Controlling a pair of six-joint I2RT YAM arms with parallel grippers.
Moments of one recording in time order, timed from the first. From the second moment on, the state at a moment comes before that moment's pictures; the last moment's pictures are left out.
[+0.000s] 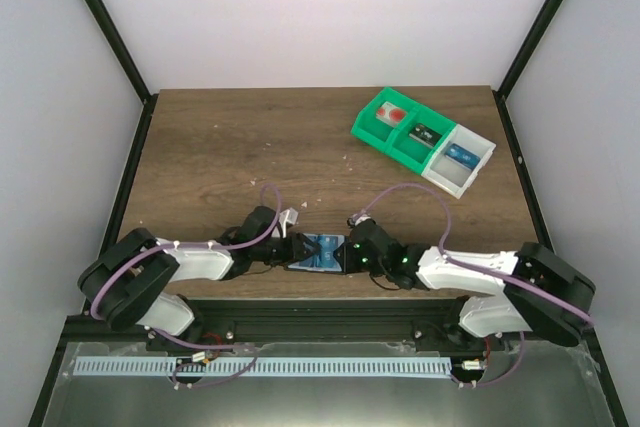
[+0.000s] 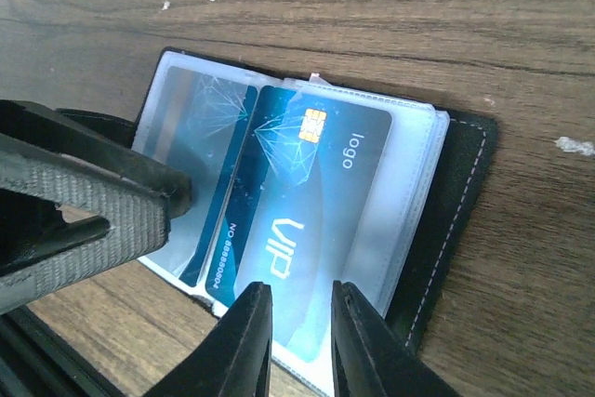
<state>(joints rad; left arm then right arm) -0.75 1.45 0.39 0.37 0.45 -0.97 0.98 1.27 0.46 0.02 0.02 0.82</state>
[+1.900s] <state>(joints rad) -0.74 1.55 0.36 0.52 0.54 -1.00 0.97 1.41 0.45 0.14 -0.03 0.83</state>
